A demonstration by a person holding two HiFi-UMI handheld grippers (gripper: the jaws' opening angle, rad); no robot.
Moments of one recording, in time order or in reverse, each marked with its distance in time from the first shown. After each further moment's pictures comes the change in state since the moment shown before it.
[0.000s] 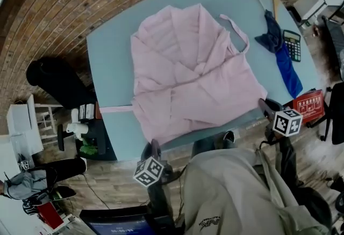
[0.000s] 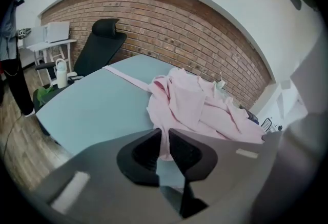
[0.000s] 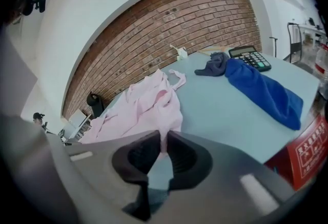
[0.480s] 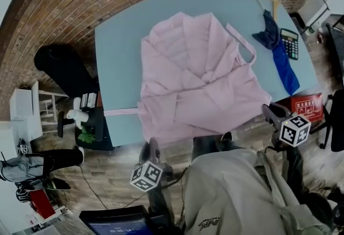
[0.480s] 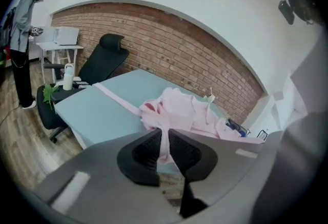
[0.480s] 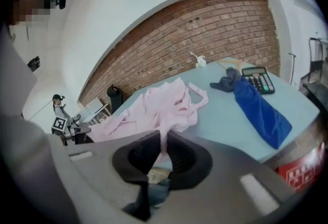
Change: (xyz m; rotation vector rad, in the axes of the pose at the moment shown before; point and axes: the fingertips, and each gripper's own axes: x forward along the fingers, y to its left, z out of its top) left arm -0.077 -0.040 -0.007 -0.048 -0.171 -0.045; right arm -0.079 0.029 -0.001 -0.188 -0.008 0.130
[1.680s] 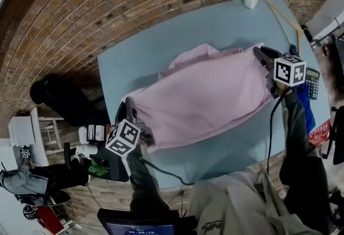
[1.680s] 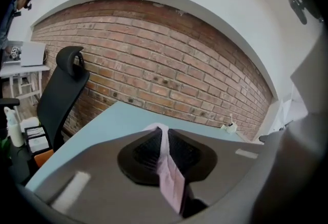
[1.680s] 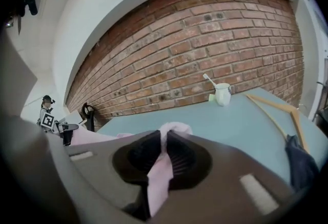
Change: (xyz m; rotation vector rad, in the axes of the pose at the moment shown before) left arm 0.294 0.013 0.312 0.119 -0.163 -0.058; right arm 0.281 -0.052 0.325 -0.081 -0.151 -0.063
